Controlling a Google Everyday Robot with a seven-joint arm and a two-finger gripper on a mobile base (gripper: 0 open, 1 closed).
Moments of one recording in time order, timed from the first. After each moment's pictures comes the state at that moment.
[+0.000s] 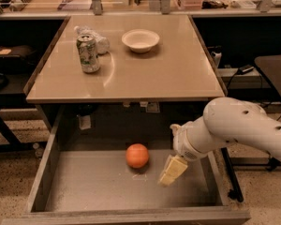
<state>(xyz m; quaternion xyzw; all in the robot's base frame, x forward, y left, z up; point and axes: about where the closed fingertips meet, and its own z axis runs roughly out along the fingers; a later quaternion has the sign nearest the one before) 0.458 -0.088 0.678 -0.58 0.77 0.12 0.23</state>
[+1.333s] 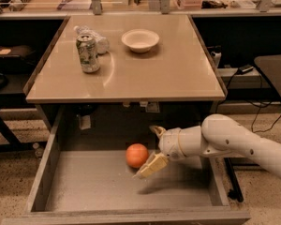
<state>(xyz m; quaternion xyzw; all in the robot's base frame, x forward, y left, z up) 0.500 -0.021 0.641 -0.52 0.71 0.30 0.37</state>
